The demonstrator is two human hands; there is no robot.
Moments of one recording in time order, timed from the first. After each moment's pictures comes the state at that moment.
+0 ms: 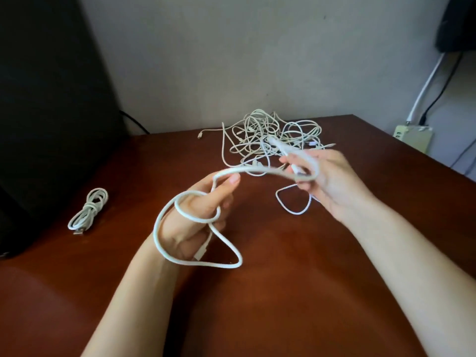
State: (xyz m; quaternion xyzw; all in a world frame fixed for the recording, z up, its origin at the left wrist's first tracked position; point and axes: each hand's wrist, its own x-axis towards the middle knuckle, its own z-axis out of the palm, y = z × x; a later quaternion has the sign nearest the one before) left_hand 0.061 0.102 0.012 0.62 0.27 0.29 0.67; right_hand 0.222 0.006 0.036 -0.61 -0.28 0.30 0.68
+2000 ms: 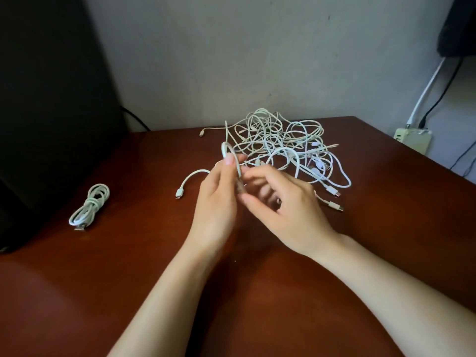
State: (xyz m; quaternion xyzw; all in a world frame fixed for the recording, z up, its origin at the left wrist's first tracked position) left_hand 0.062 0.057 0.039 0.59 0.22 0.45 0.63; right_hand 0.172 0.010 -0.004 -0.57 -0.63 -0.09 0.52
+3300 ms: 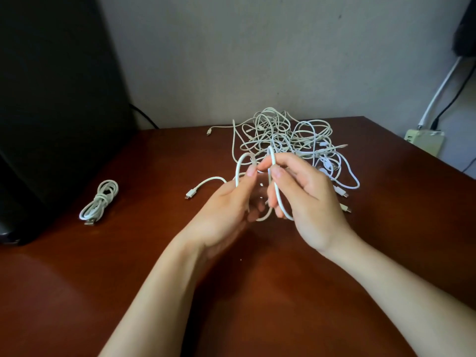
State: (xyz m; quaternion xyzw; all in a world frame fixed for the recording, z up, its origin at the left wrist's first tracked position) left_hand 0.065 0.086 0.004 0.68 0.12 0.25 0.68; right_hand 0.167 0.001 0.014 -0.54 -0.54 0.16 0.63
